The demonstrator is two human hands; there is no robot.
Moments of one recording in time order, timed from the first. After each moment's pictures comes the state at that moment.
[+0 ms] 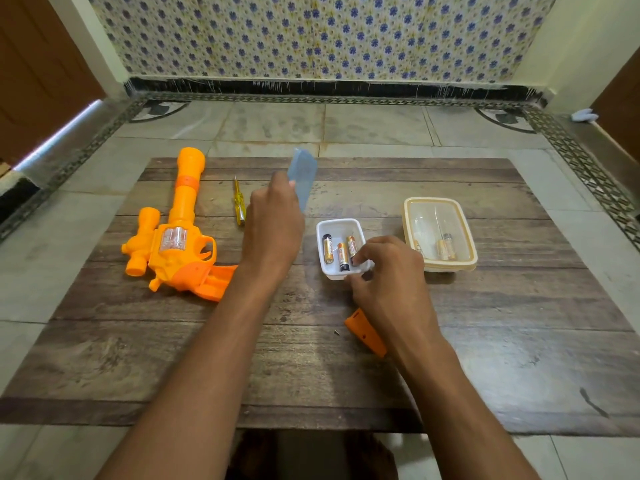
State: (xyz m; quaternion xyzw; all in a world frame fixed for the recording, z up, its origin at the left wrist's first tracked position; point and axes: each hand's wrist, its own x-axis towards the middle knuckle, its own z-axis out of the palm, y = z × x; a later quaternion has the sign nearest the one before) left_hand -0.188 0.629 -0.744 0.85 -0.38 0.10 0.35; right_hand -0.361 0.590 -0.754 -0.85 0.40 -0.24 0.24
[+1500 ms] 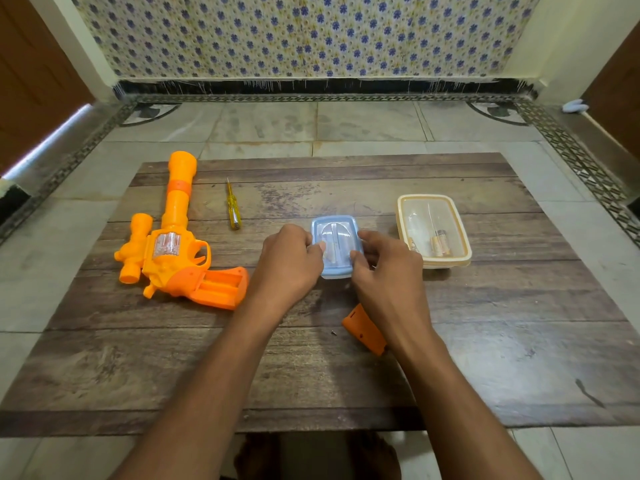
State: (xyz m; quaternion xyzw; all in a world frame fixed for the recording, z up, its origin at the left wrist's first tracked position) left_hand -0.223 0.650 -0.749 0.86 -0.38 -0.16 0.31; right_hand -0.356 0.594 -0.744 -0.77 0.44 -0.30 0.34
